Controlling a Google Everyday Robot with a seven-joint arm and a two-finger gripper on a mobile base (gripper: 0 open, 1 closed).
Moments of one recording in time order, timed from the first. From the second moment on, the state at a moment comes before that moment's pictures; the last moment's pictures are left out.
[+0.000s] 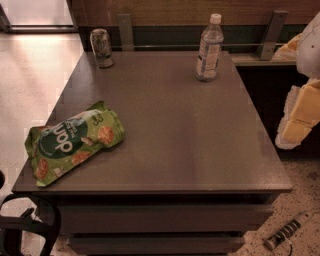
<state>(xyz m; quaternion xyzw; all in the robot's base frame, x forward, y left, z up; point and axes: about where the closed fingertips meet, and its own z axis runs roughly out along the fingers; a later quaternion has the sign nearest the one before) 0.438 -0.215 0.982 -0.60 0.78 -0.04 0.17</state>
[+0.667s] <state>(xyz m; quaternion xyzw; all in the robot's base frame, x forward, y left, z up) 0.453 -0.226 0.987 -0.59 0.78 -0.05 0.19</state>
